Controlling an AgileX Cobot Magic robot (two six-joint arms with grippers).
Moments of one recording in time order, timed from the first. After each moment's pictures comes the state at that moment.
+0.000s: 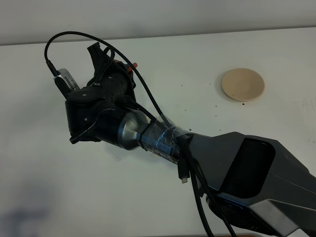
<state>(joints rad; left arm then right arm) -0.03 -0.01 -0.51 0.25 1.09 -0.26 1.18 2.59 -2.32 -1.10 1.11 -0.62</state>
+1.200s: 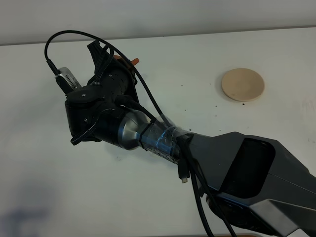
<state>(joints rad) -0.03 -0.01 -0.51 0.25 1.09 -0.26 1.18 2.59 -2.32 -1.14 1.13 -0.63</state>
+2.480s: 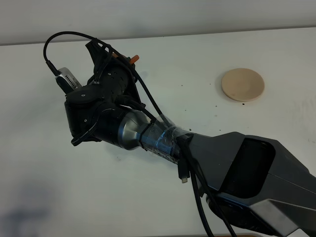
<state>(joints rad) -0.03 -0.01 -0.51 0.25 1.09 -0.26 1.18 2.59 -2.32 -1.17 1.13 -0.66</state>
